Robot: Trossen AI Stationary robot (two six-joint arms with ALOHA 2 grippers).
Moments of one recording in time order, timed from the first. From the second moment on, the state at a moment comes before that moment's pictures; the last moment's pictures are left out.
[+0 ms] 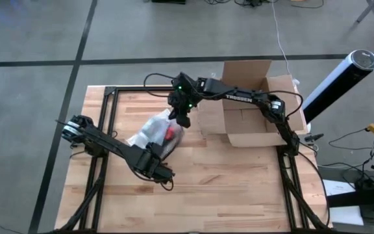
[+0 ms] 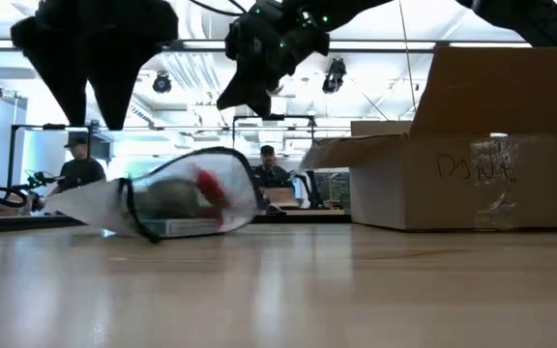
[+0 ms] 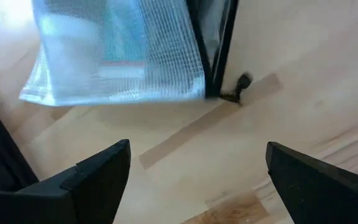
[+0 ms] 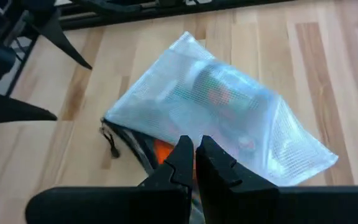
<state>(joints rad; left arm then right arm) -0.43 1.73 1.40 -1.35 -0.26 -1.42 -0.32 2.12 2.02 -0.73 -0.53 -0.16</state>
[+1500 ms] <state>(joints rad) -0.43 1.63 1.34 -1.44 -0.76 -1.47 -0.37 1.66 1.43 -0.35 -0.67 0.04</state>
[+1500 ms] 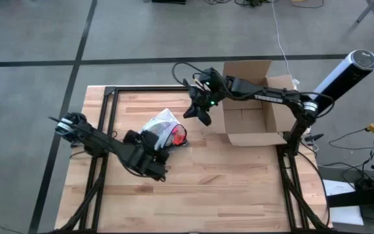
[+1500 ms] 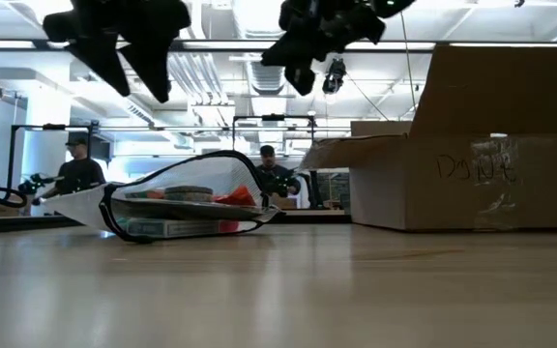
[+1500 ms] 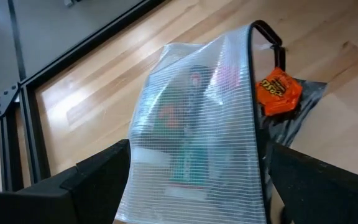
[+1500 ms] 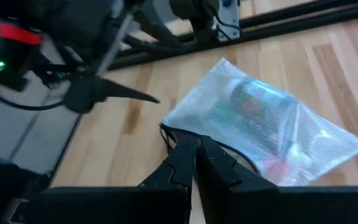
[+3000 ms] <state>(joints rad) -0.14 1.46 0.99 -0.73 -0.42 -0.91 -0.29 1.52 1.05 -0.13 -0.48 0.23</state>
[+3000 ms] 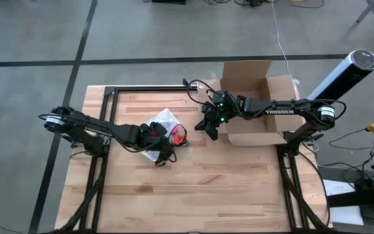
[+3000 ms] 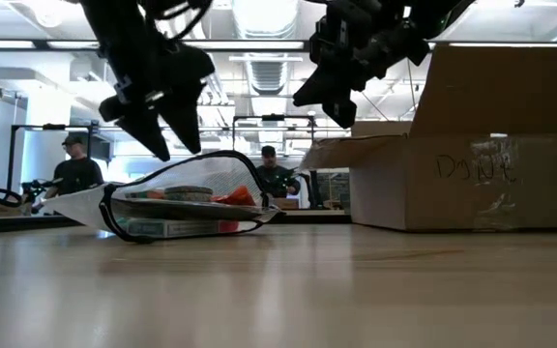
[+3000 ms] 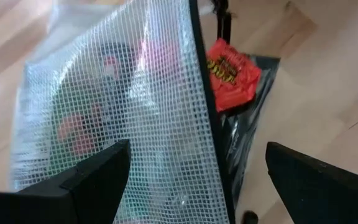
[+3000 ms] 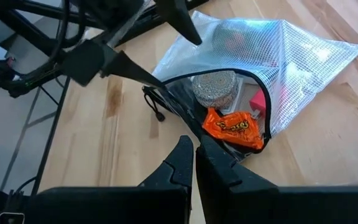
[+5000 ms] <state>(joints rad) 0.17 1.19 0.96 -1.01 -0.52 -0.83 -0.02 1.78 1.14 -0.05 0.03 -0.10</state>
